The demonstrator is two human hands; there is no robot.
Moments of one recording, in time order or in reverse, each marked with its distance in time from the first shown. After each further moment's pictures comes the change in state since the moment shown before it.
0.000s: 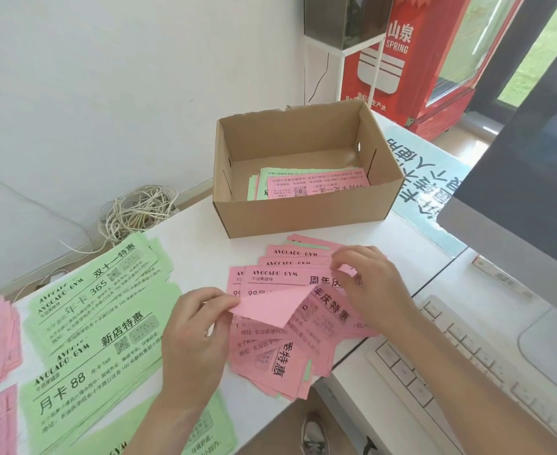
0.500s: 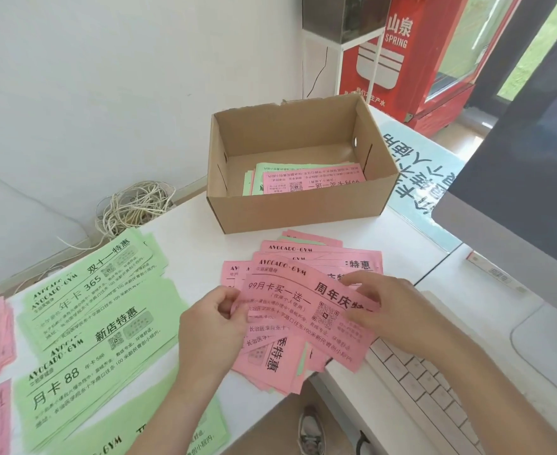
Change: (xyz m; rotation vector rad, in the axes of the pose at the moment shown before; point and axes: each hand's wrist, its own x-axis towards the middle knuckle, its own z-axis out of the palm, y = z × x) left_hand 0.010 0.020 0.022 -0.065 -0.247 -0.560; right_hand -0.031 -0.017 -0.048 0.050 -0.476 0.308
